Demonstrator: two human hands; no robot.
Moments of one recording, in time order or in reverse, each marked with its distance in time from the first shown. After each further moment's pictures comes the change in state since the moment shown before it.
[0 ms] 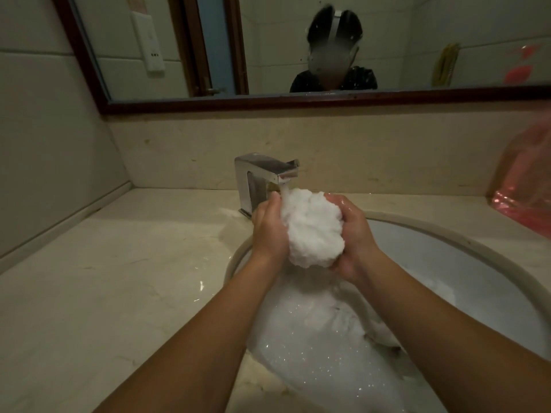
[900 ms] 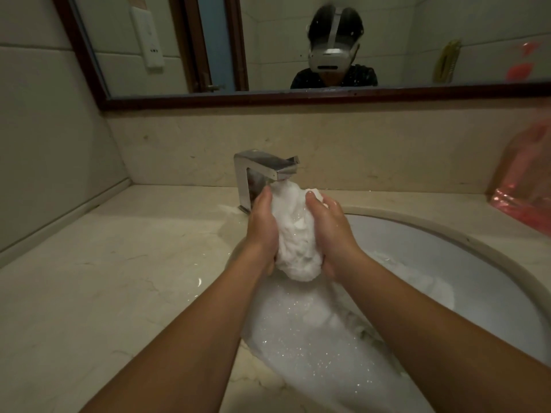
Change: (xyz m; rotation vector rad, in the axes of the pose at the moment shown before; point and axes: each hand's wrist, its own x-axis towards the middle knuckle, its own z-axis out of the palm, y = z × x) left_hand -0.016 0.032 -0.001 -0.103 -0.032 -0.116; right_hand 0.025 0.022 0.010 -0.432 0.224 -0.194
